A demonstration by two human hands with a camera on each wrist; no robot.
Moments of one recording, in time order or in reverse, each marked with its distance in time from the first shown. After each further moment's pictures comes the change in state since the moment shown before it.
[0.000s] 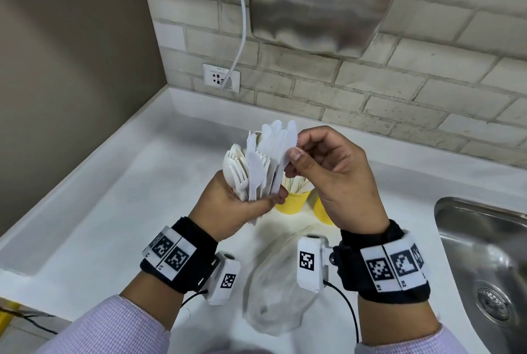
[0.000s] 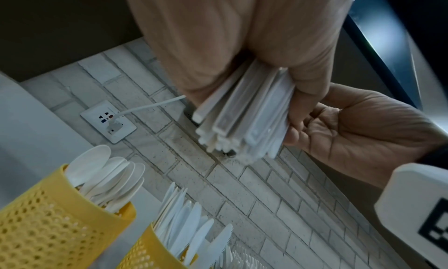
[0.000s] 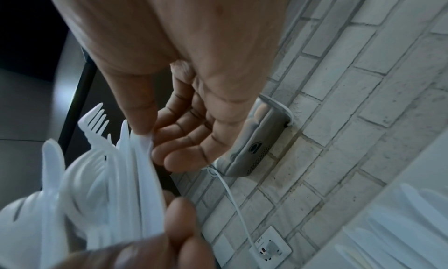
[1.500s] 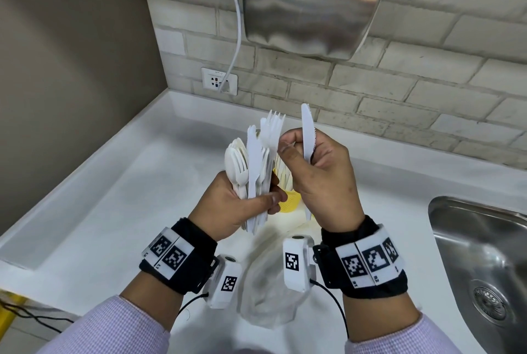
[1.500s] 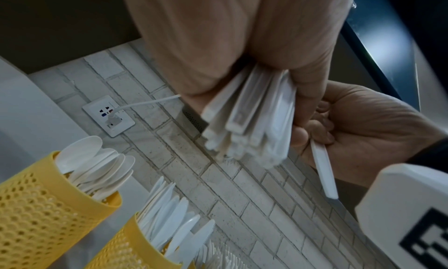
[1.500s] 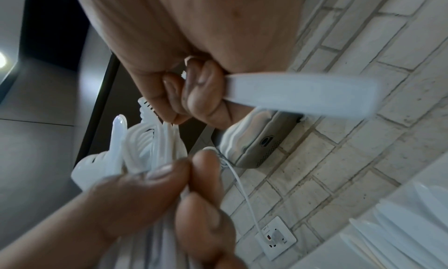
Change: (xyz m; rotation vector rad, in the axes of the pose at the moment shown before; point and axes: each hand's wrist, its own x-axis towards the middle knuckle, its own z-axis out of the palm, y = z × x) left_hand -0.012 0.014 0.018 -0.150 -0.017 -0.116; right_hand -0.012 -0.020 0.014 -0.092 0.132 0.062
